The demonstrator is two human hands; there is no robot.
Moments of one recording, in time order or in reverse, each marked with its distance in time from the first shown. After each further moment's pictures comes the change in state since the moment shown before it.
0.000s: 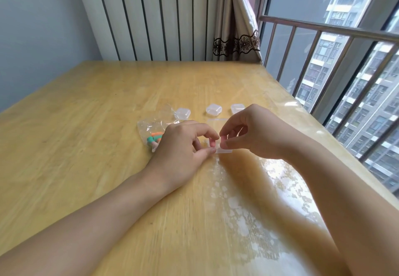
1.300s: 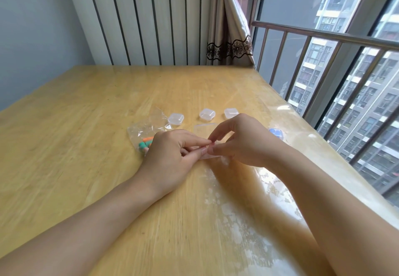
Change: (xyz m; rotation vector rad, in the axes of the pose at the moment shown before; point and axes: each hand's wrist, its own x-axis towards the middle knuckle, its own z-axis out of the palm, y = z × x) left_hand 0.001 -0.013 0.003 -0.128 0.000 -0.030; right_hand 0.001 -0.004 0.012 0.129 0.008 0.107
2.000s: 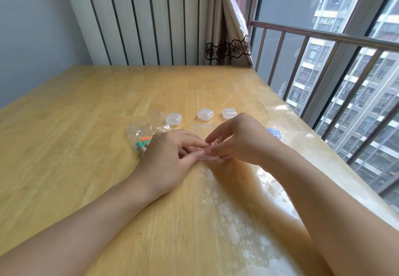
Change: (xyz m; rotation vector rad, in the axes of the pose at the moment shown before) left_hand 0.000 0.002 -0.002 0.049 -0.042 0.023; right_hand -0.001 0.001 0.000 0.201 0.004 0.098
